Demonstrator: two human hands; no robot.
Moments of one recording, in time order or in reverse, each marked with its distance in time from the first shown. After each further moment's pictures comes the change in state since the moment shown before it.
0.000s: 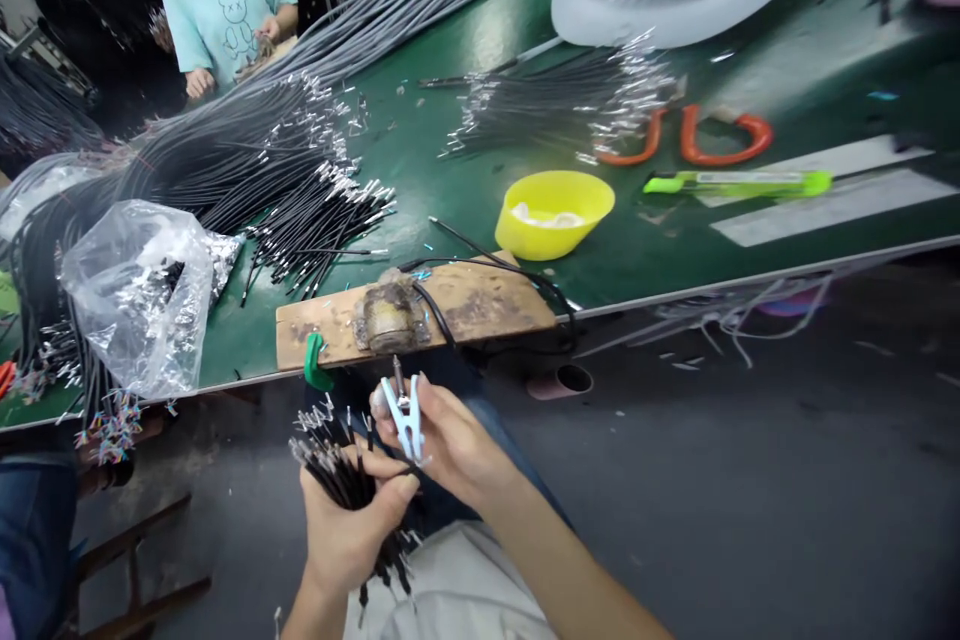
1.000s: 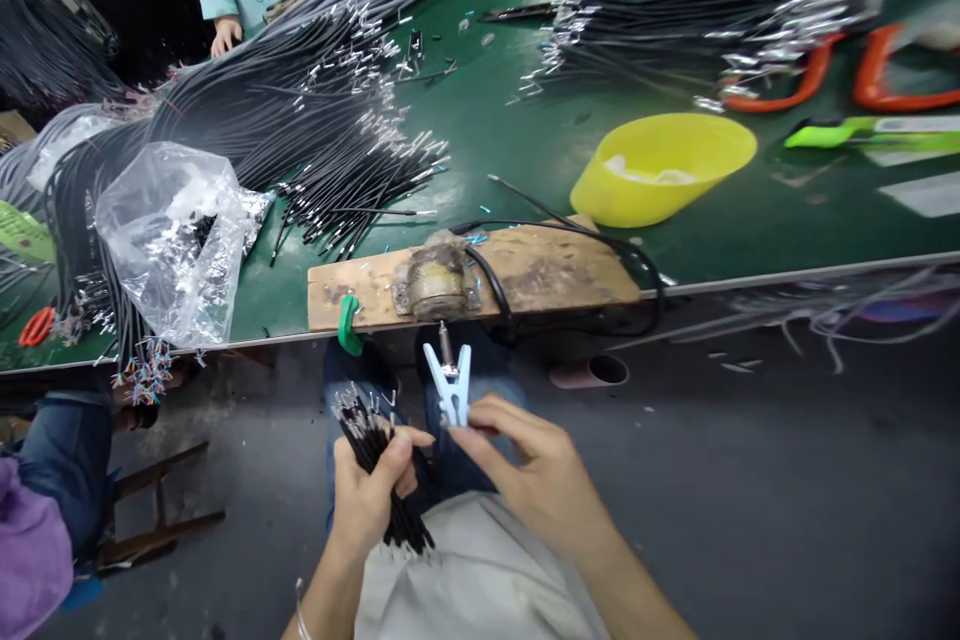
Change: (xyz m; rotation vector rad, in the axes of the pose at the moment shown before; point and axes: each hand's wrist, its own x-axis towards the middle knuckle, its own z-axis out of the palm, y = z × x) left_hand -0.015 -0.028 -0.012 -0.146 -0.034 -0.281; right_hand -0.046 0.017 -0.027 -1.047 0.113 -0.420
